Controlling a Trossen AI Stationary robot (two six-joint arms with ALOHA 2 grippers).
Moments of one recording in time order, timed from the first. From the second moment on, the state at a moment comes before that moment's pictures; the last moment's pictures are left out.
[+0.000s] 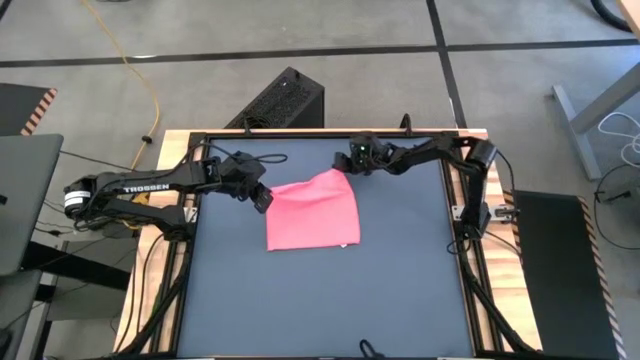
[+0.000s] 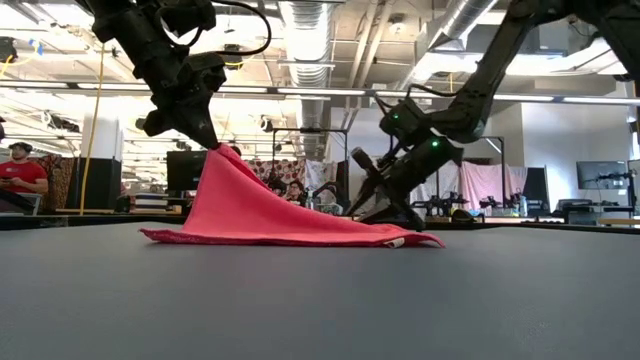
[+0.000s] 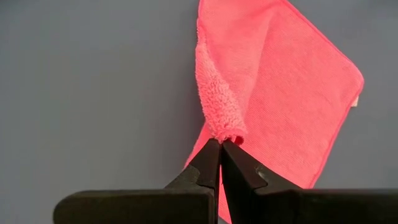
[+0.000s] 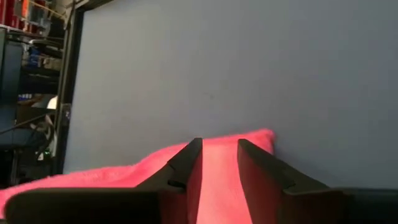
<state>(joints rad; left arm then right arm) 0.32 1.11 0.75 -0.46 -0.04 -0.49 -0.57 1.90 0.90 0.40 -0.23 0.97</state>
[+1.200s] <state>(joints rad) 0.32 1.11 0.75 -0.48 -0.04 -0.49 -0.60 1.90 0.92 0.41 -0.25 0.98</state>
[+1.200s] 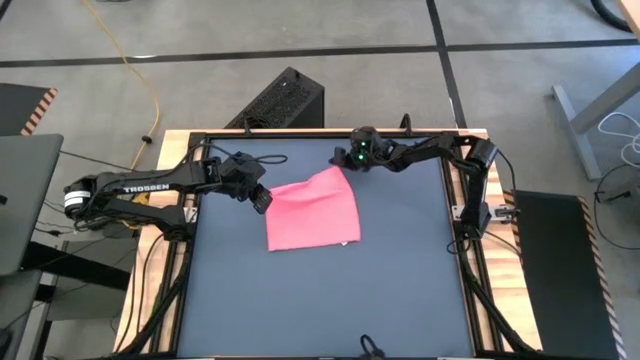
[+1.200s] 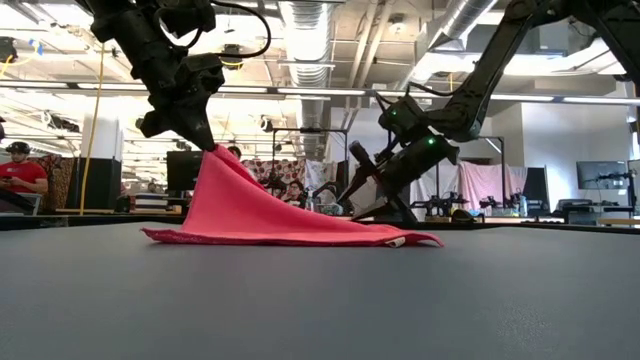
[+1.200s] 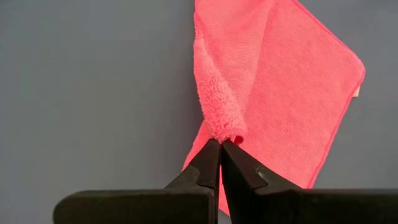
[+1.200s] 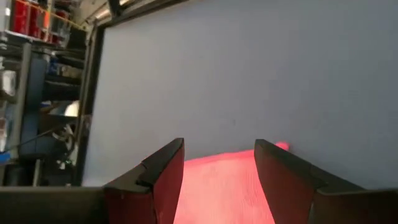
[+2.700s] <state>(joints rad) 0.32 1.11 0.75 -0.48 -0.04 -0.49 -0.50 1.90 0.92 0.27 -0.16 0.93</state>
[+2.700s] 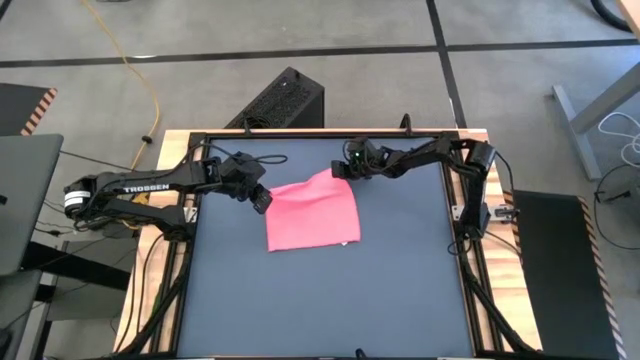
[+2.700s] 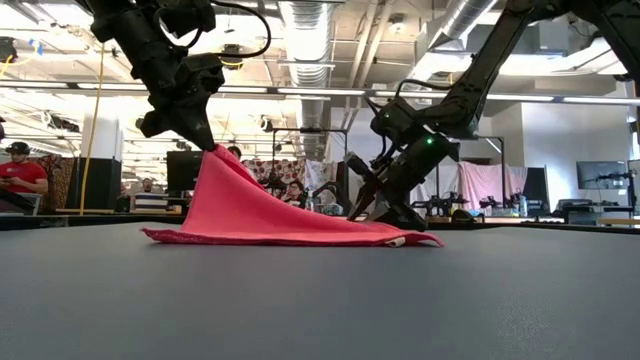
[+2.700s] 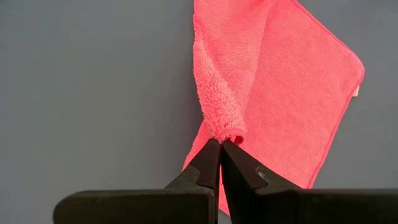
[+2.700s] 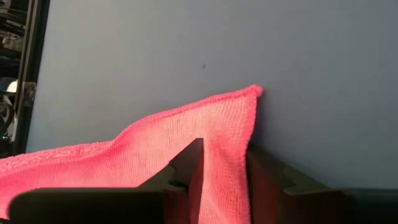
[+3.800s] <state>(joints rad) 0.32 1.11 0.75 -0.44 -0.12 -0.54 -0.48 1.88 0.92 0.38 -0.11 0.71</state>
